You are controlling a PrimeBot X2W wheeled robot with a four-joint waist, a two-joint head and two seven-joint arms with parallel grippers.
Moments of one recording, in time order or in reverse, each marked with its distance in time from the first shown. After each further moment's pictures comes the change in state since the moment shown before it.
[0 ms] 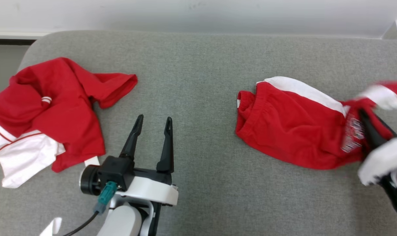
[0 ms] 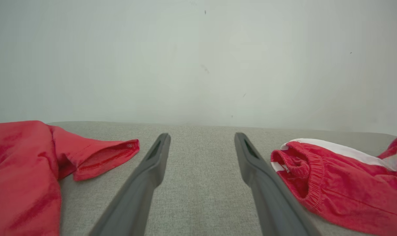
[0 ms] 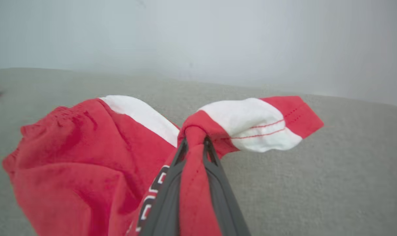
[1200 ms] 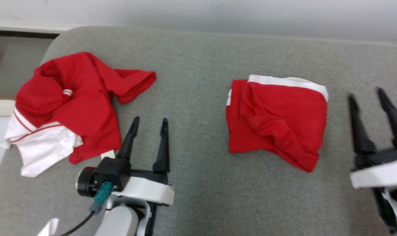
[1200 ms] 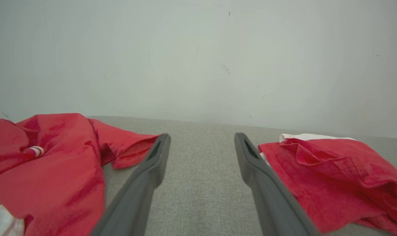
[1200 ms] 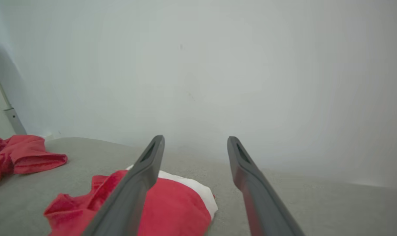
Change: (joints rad) left arm 0.012 -0.034 0.040 0.018 0.016 -0.016 -0.001; right arm -0.030 0.059 0.100 -0.053 -0.049 0.000 -0.403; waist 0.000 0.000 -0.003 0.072
